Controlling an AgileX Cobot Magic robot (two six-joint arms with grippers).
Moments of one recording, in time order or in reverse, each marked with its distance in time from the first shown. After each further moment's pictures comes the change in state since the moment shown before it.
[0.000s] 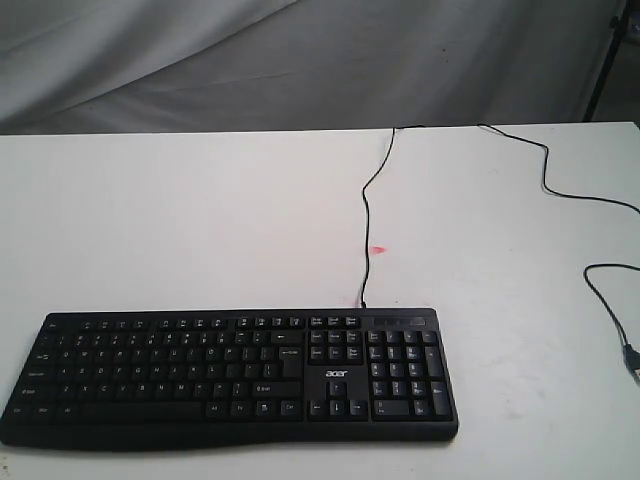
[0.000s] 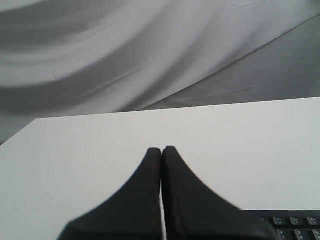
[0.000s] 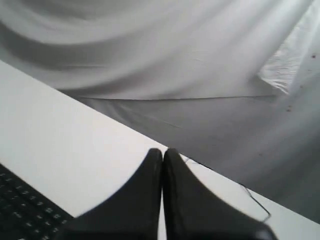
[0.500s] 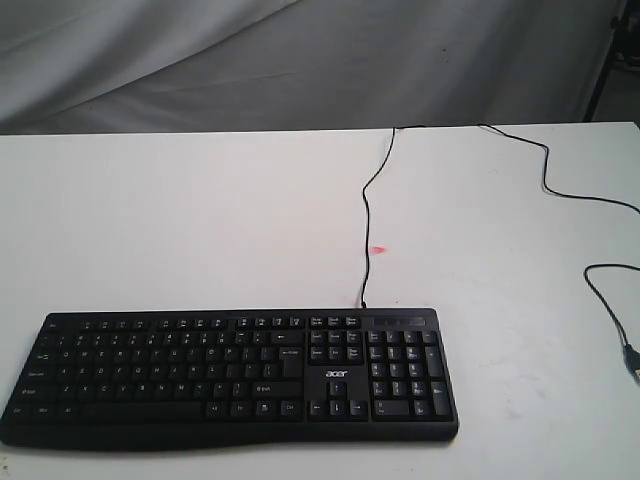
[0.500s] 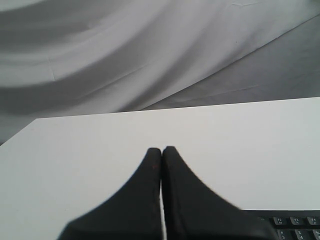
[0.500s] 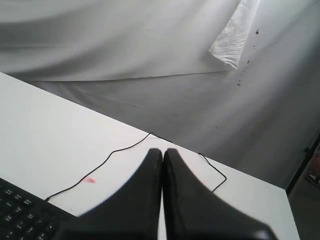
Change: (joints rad) left arm 0.000 0.000 0.000 0.000 0.000 0.000; right arm -0.211 -0.136 0.000 0.000 0.160 0.000
